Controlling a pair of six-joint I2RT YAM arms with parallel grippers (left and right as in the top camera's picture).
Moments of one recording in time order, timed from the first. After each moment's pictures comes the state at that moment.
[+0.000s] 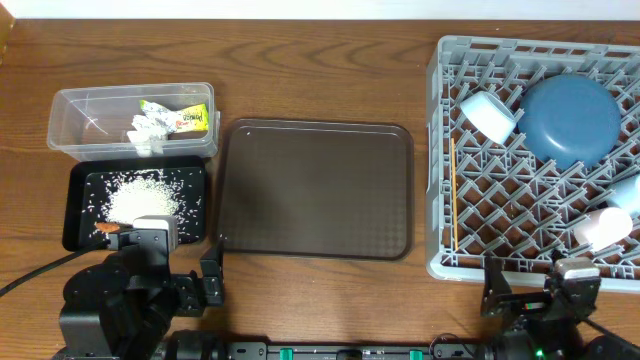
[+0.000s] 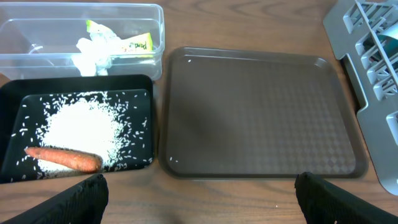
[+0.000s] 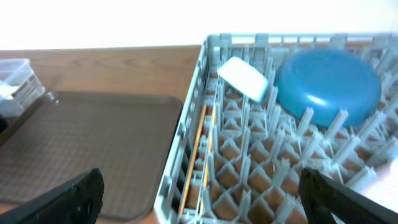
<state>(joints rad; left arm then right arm) -0.02 0.50 1.07 -1.23 0.12 -0.06 0.04 0.06 0.70 -0.96 -0.09 0.07</state>
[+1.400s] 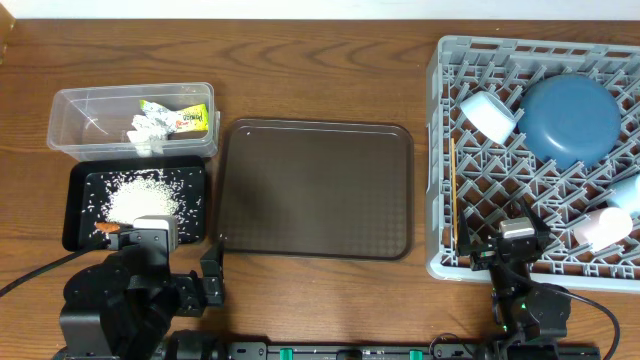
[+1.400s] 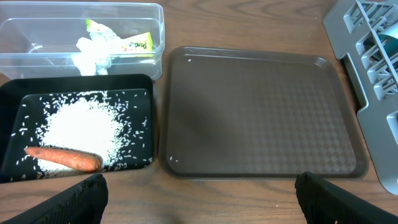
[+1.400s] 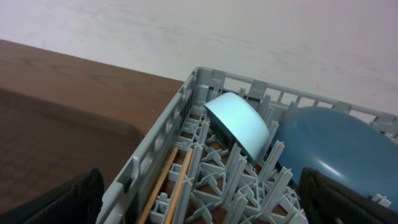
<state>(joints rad) -0.02 0.50 1.07 -1.23 0.12 -0.06 0.03 0.01 0.01 -0.06 -0.09 -0.16</state>
